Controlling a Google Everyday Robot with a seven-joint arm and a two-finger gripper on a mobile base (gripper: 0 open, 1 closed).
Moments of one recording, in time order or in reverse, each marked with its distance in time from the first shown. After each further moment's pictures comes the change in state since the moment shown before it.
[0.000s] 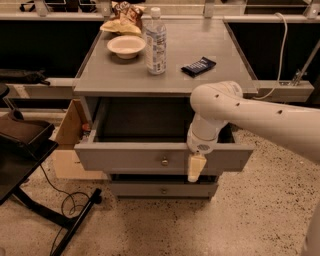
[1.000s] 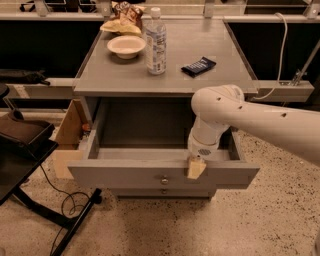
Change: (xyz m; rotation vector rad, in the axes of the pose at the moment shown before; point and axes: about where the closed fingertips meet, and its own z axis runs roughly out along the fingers) arm 0.000 0.020 0.003 -0.040 -0.012 0.017
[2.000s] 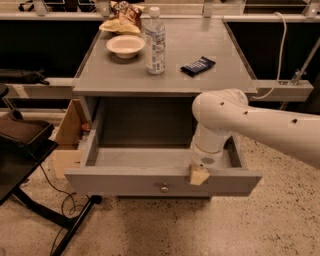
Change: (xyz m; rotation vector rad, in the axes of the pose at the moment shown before) arm 0.011 0.045 -0.006 -0.055 0.028 0.023
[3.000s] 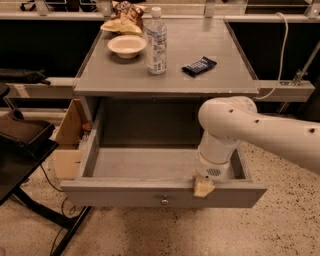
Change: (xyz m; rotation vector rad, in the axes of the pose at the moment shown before) arm 0.007 0.044 0.000 -0.068 -0.008 0.018
